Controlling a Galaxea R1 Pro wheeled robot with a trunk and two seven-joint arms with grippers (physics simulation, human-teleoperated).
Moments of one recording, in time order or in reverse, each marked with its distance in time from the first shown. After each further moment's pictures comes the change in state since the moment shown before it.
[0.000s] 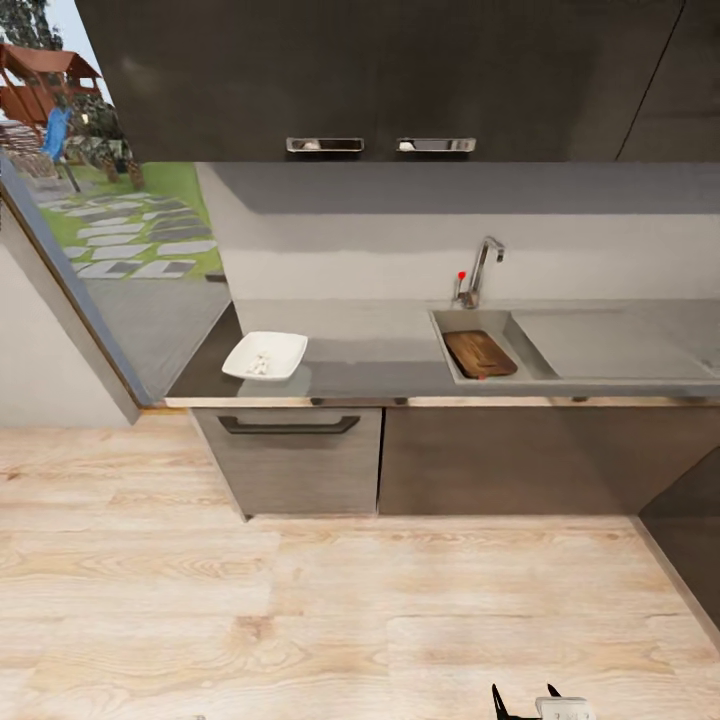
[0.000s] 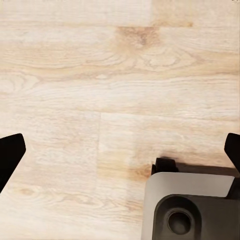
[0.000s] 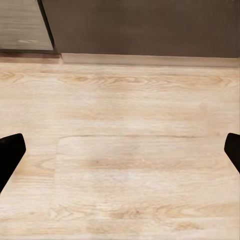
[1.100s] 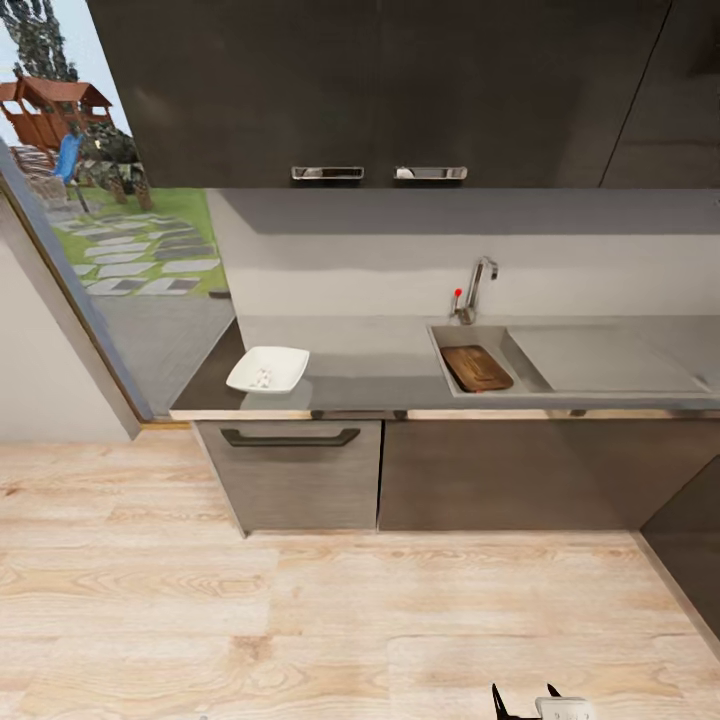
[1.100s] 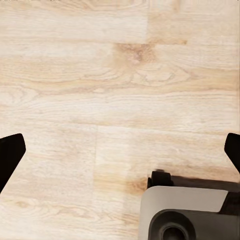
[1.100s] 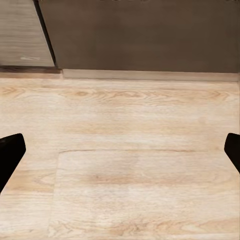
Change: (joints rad) left arm 0.000 -0.008 0.000 0.002 0.000 0.002 0.000; right arm 0.000 0.000 0.000 0.000 0.000 0.000 0.000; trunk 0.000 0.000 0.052
